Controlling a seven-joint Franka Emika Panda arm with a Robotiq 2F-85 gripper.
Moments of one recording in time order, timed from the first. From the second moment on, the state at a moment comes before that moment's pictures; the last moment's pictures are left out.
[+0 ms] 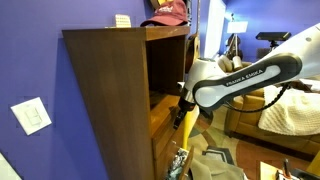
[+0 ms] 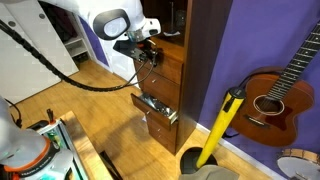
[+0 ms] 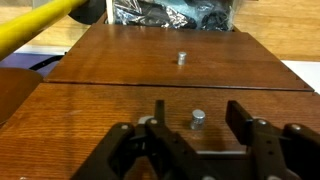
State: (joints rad) arm 0.04 -0.14 -0.09 -2.33 0.13 2.50 -0.32
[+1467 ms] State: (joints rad) arm 0.02 -0.22 -0.07 -2.41 0.02 2.48 -0.23
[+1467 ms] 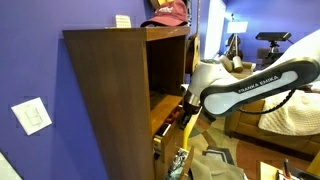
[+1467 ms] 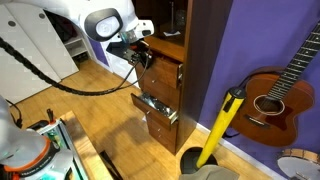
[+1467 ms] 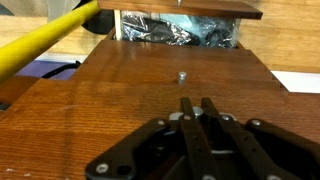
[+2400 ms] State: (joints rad) arm -0.02 -0.46 -0.06 -2.62 -0.03 2.35 -0.13
